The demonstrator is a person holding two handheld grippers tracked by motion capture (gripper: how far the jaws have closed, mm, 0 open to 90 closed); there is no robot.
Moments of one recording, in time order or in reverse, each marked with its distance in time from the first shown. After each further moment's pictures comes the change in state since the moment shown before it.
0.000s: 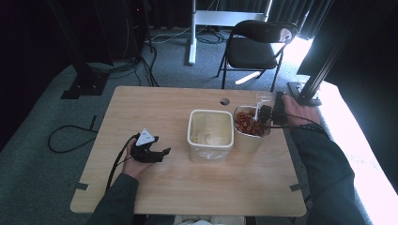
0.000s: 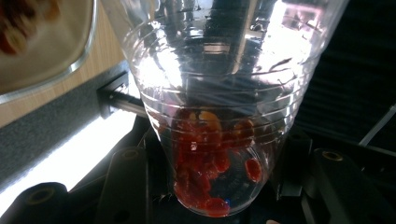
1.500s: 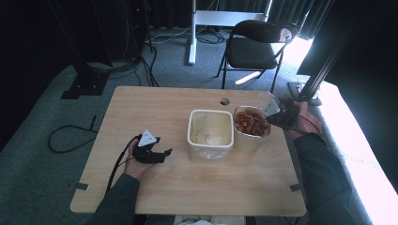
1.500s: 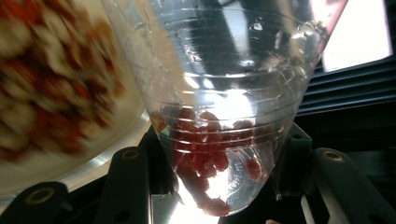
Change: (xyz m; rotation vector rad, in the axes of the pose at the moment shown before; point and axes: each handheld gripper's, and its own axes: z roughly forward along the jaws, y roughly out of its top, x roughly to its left) left arm -0.004 -0.002 0.005 0.010 -0.005 0.010; right arm 0.000 -0.036 -0.003 -0.200 0.251 0.551
